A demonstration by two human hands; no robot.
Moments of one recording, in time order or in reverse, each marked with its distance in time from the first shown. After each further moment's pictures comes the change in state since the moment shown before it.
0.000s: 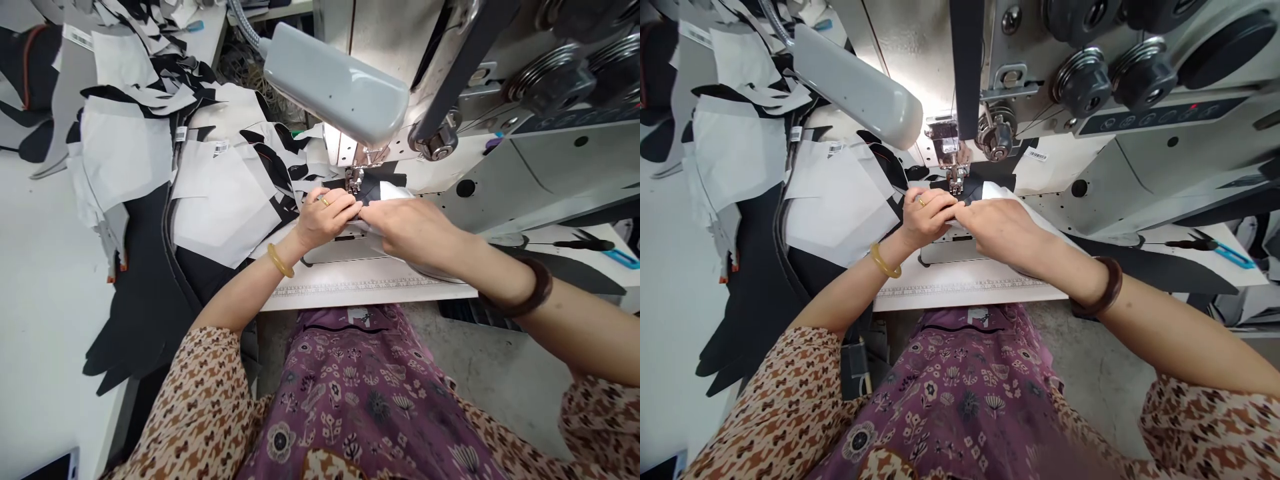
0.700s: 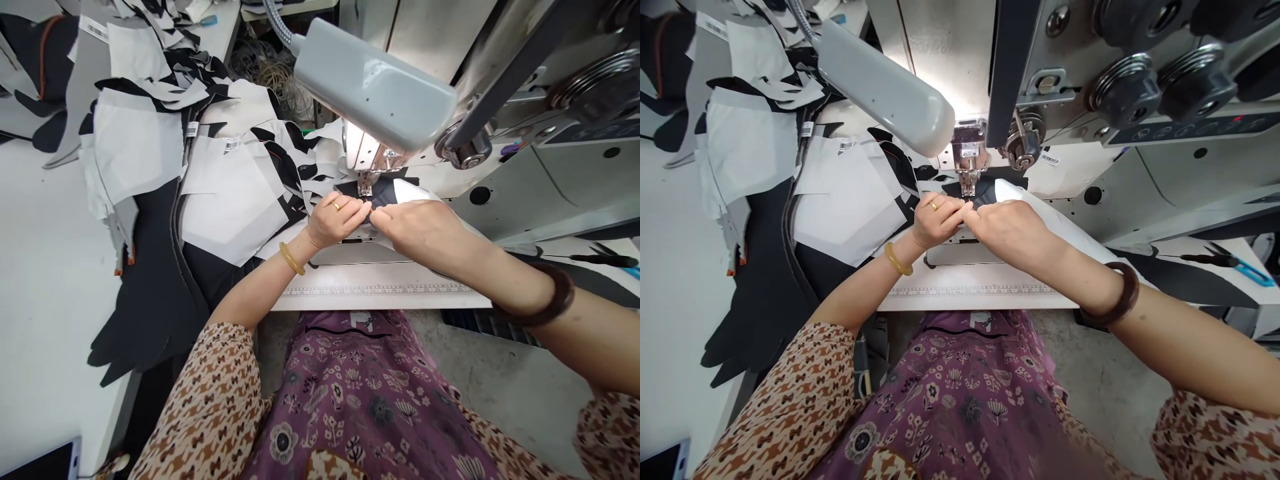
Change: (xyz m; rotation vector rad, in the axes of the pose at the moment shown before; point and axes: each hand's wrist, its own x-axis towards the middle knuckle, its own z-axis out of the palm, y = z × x) left_hand -0.012 -0.004 0.018 -0.127 -0.018 -0.029; right_hand 0.007 -0.003 0.001 -0.143 -0.006 -0.008
